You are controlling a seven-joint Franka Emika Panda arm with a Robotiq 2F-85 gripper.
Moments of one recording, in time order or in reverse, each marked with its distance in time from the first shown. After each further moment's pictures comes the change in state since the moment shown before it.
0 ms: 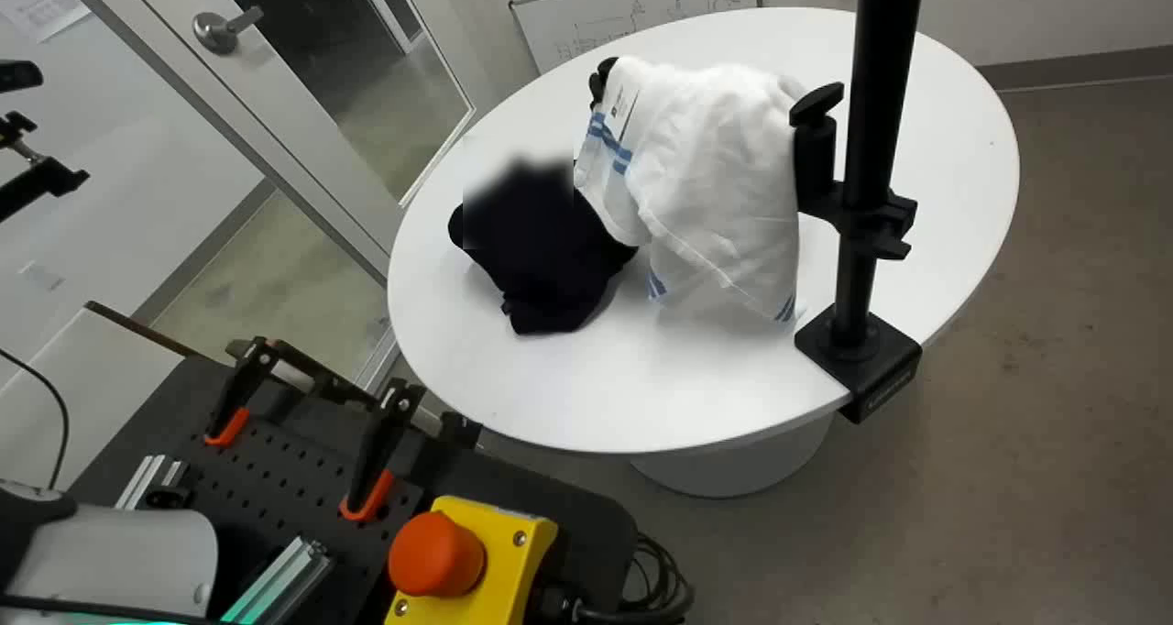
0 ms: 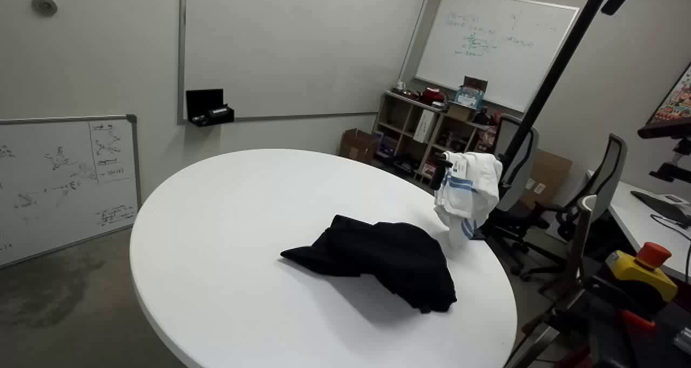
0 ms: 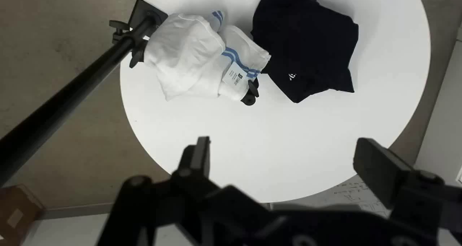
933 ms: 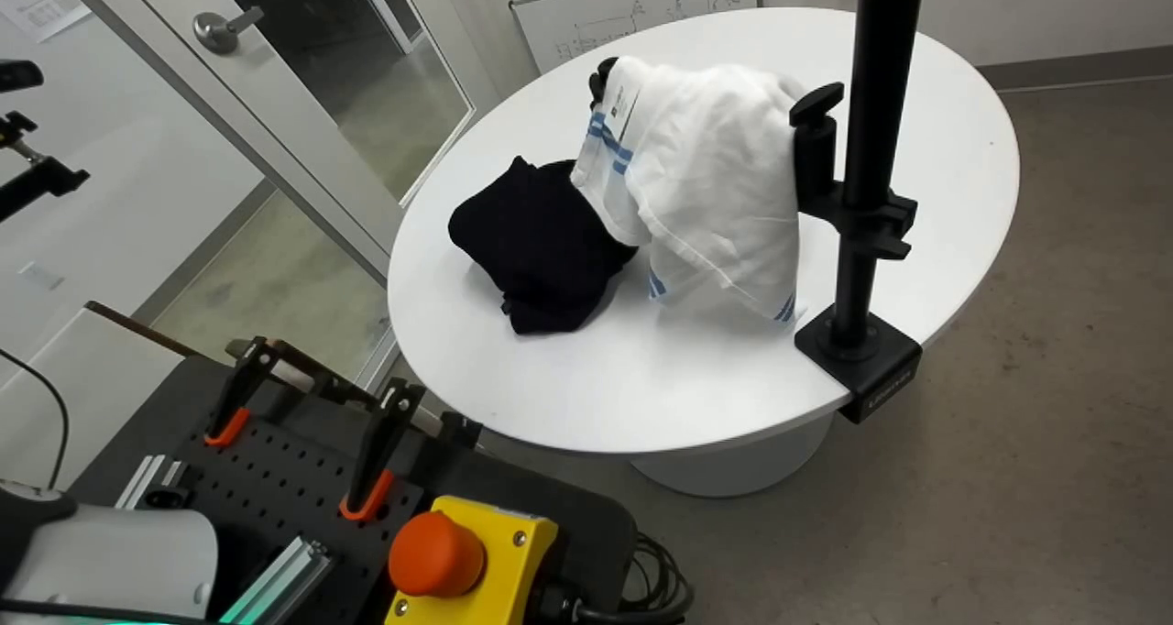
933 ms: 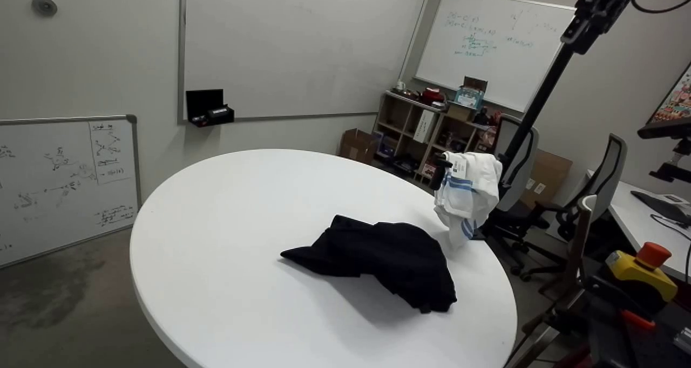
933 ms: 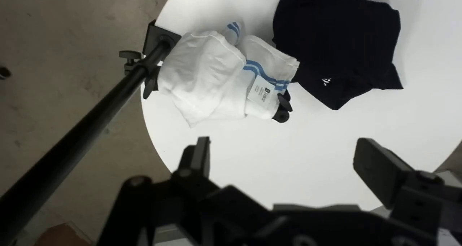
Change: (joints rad) arm -0.056 0.130 0.035 -0.078 -0.041 0.161 0.177
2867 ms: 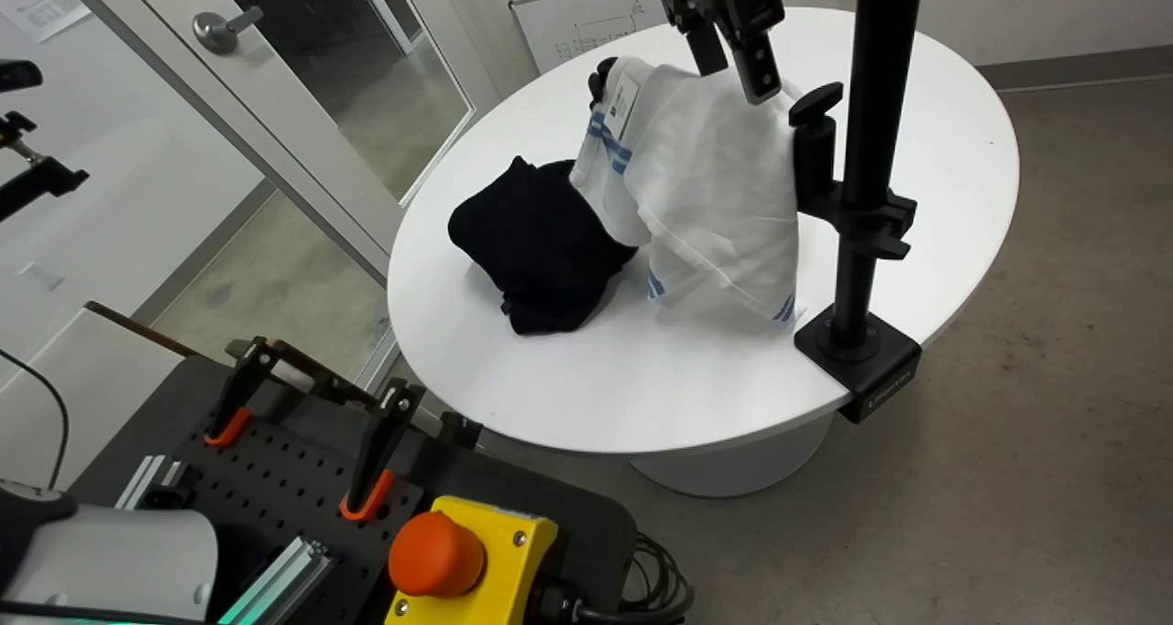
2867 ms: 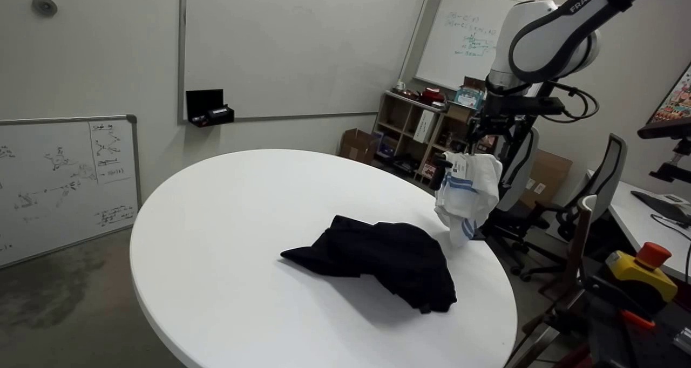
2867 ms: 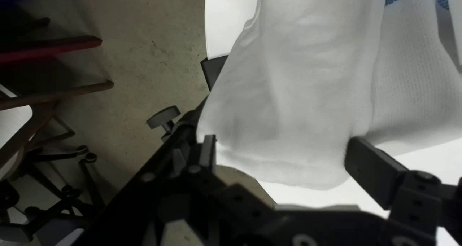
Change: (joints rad) arm 0.015 0.813 -0.105 0.240 -0.123 0.380 0.693
